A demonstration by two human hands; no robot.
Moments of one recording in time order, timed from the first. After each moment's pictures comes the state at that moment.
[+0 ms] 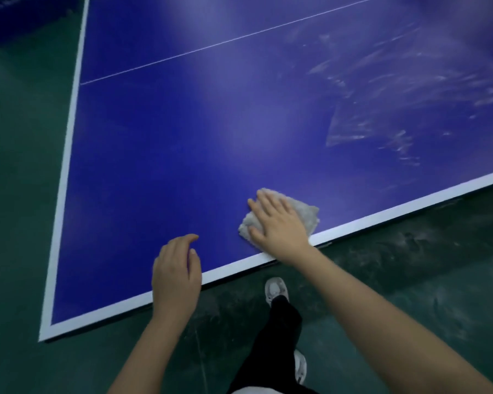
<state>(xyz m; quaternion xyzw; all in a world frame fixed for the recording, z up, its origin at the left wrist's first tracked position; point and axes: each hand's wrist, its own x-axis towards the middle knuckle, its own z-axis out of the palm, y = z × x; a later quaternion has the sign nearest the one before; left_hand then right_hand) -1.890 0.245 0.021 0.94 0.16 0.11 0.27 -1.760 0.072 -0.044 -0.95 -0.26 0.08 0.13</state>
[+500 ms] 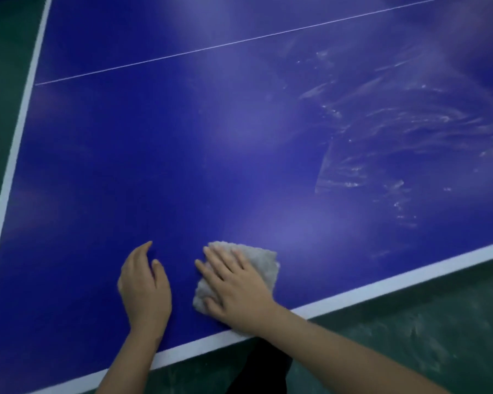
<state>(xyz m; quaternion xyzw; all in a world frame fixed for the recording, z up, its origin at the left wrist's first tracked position) -1.777 0.248 -0.016 0.90 0.33 0.11 0.25 -1.734 0.085 -0.035 -0.90 -0.41 0.10 0.08</state>
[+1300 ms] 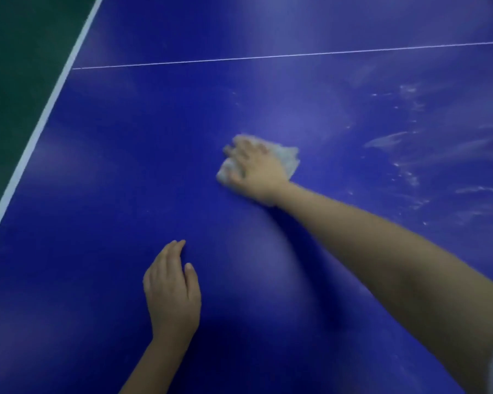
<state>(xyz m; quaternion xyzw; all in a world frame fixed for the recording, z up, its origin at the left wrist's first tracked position) -1.662 0.229 -0.027 0.89 0.38 0.09 0.22 -1.402 0.184 -0.036 -0.89 -0.44 0.05 0.10</state>
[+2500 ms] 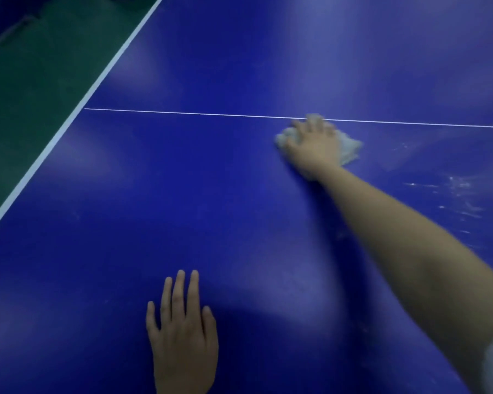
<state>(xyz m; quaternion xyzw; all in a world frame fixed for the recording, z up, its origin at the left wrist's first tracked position) -1.526 0.222 -0.045 0.92 0.40 0.01 0.04 -1.154 0.214 -0.033 -0.92 -0.39 -0.06 0.02</state>
